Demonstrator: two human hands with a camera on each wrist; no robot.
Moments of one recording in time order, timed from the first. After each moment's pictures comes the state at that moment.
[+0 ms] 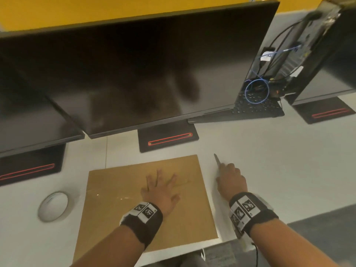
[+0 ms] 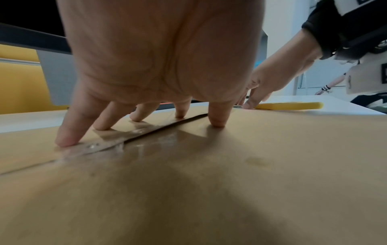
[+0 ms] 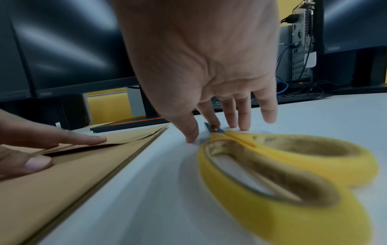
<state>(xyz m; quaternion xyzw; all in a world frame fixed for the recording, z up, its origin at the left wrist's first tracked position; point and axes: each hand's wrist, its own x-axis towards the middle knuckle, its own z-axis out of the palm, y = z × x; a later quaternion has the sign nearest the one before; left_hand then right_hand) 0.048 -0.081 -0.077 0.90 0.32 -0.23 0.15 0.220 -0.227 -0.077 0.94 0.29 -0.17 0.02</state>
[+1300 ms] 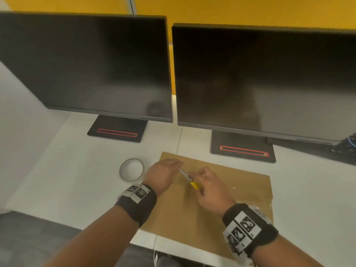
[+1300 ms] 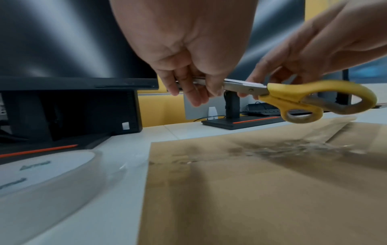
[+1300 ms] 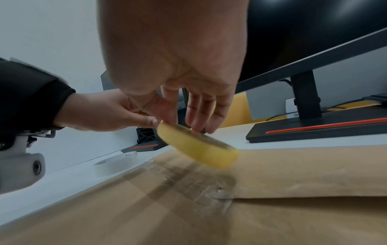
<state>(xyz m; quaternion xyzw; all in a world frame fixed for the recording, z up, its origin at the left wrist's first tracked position) -0.095 0.045 -0.038 0.93 0.29 0.07 0.18 0.066 -0.076 -0.034 0.71 0.64 -0.24 -0.15</state>
